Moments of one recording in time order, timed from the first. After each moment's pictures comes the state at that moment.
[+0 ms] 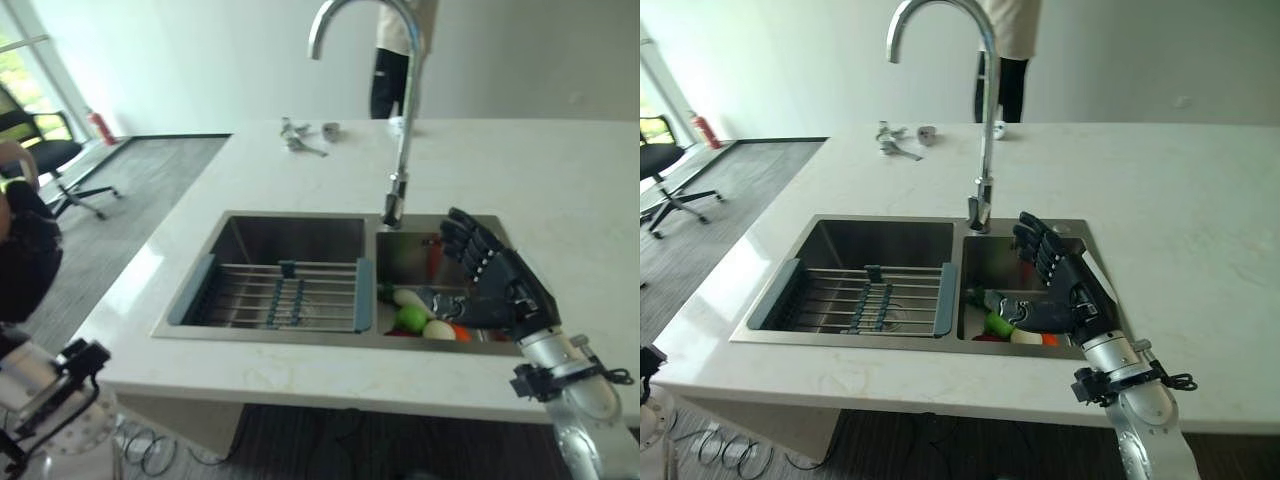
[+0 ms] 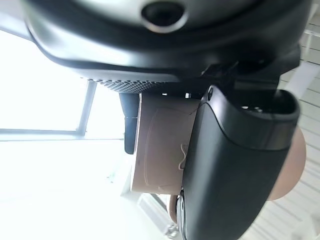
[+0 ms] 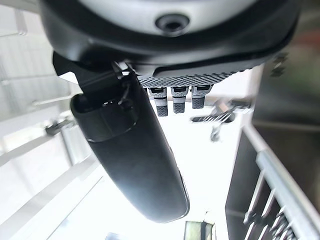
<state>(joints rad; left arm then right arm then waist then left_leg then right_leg) 0.21 0.38 0.47 -0.34 0.04 -0.46 0.67 0.18 -0.48 -0.09 -0.42 0.43 -0.11 0.22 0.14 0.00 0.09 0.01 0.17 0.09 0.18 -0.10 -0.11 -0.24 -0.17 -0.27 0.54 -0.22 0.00</state>
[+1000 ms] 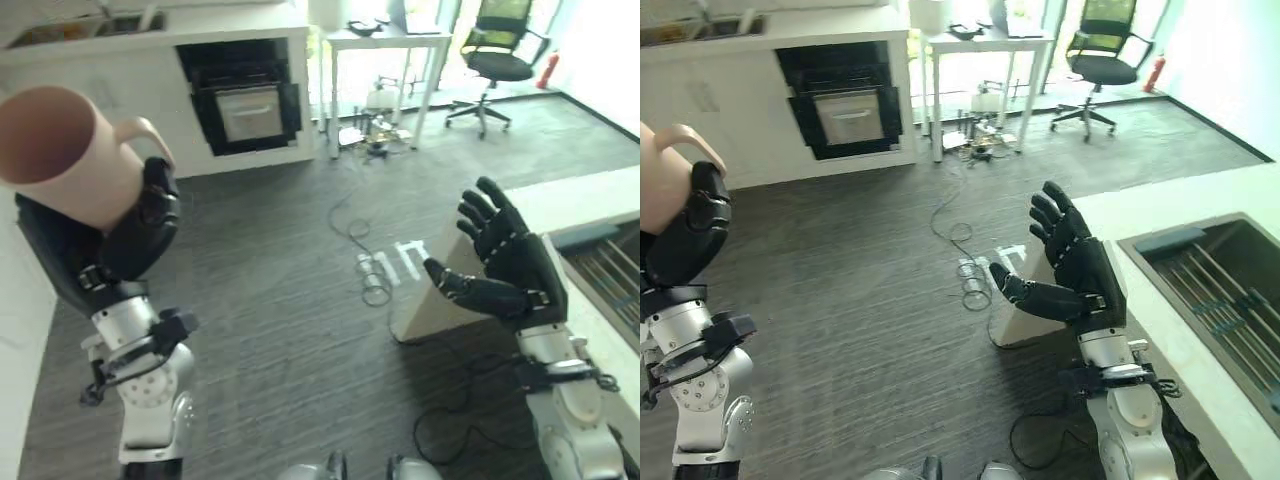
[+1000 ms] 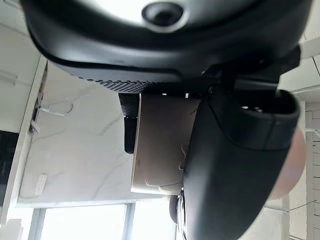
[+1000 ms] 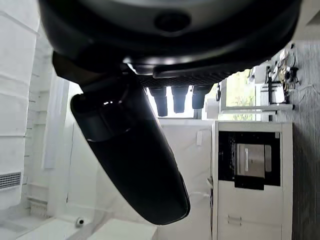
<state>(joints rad) 0.02 0.35 0.16 -0.29 -0.27 -0.49 0.47 0.16 -0.40 -0.06 -0.39 0.45 -0.19 0.10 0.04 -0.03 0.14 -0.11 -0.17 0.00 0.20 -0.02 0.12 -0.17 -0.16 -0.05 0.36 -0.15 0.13</state>
